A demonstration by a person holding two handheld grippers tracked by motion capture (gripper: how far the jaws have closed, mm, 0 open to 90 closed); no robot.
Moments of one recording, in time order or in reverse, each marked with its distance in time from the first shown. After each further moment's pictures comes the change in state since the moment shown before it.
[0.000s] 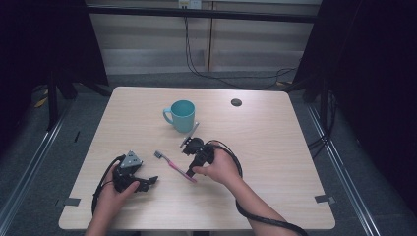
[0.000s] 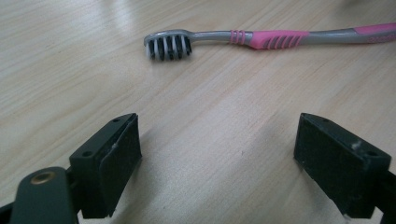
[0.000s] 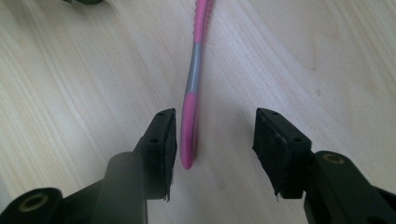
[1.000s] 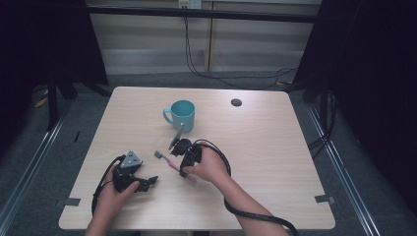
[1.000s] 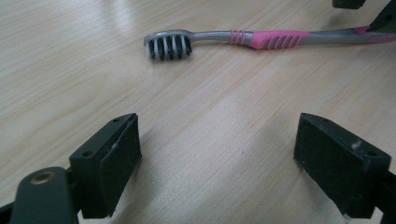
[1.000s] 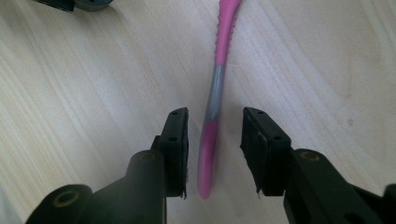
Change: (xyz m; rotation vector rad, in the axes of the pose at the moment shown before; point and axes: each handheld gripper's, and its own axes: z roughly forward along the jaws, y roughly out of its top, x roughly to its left) left arm 0.000 0.000 0.000 -0.004 0.001 -0.005; right arm 0.012 0.027 0.017 0.099 -0.005 -0.018
